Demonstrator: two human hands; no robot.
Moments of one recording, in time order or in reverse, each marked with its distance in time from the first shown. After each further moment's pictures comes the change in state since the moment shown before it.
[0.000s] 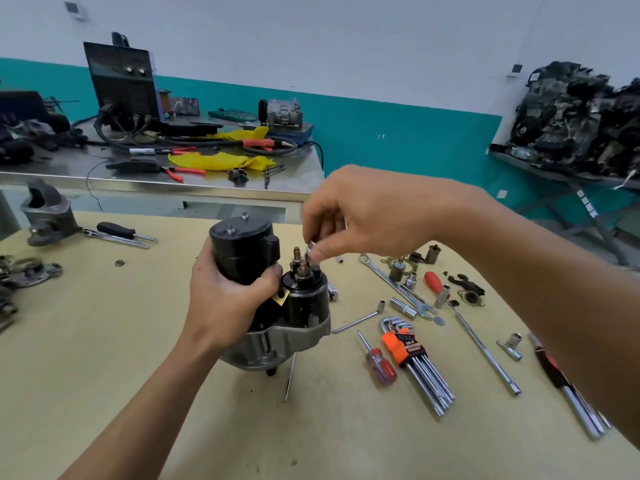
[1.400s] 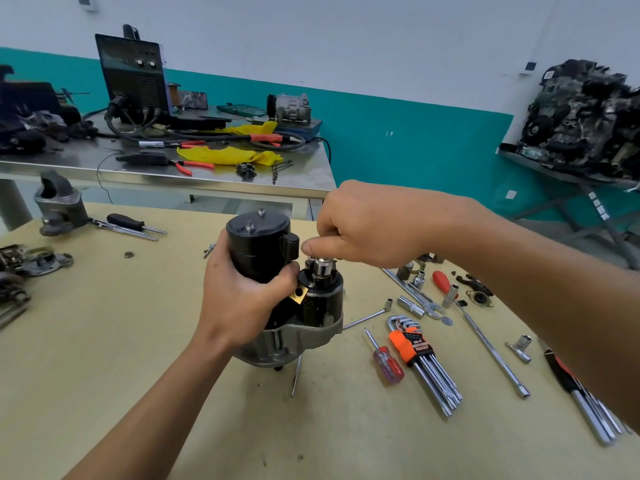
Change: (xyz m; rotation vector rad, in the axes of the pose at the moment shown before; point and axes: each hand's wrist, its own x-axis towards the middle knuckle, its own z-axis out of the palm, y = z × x) left_hand -0.005 0.007 0.005 0.009 -0.008 0.031; right_hand 0.006 -0.017 0.012 -0.291 -0.068 0.048
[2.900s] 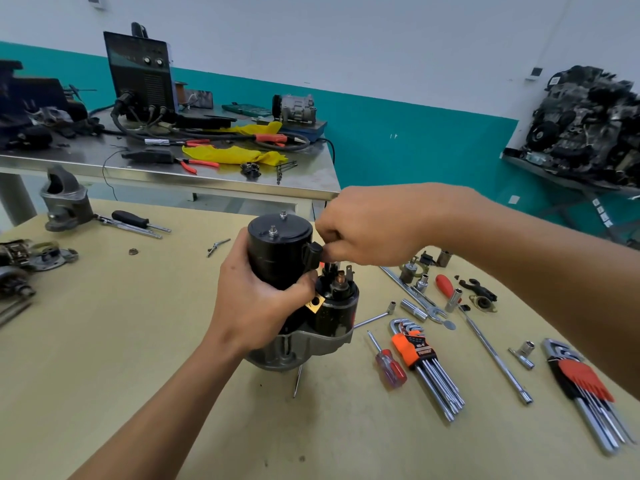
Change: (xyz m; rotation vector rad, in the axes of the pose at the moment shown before) left_hand -0.002 -0.004 0.003 0.054 -0.040 -0.018; right_hand 0.016 0.009 0.001 -0.126 -0.149 -0.032
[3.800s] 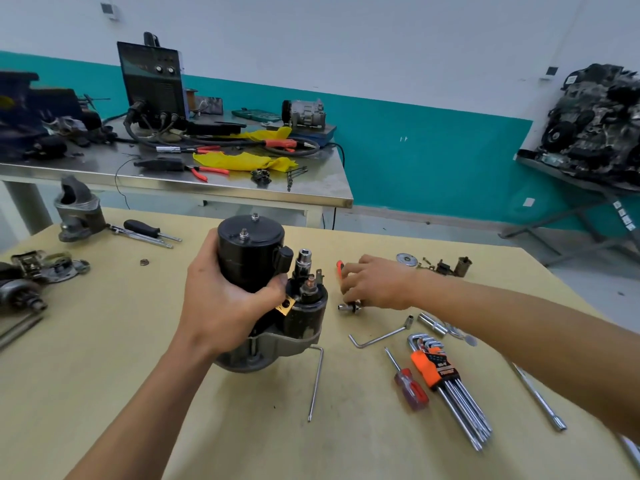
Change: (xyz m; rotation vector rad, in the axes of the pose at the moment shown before) left_hand 0.021 -0.009 -0.041 0.110 0.051 0.061; right_hand 0.099 0.095 0.180 -0.371 0.014 -0.250
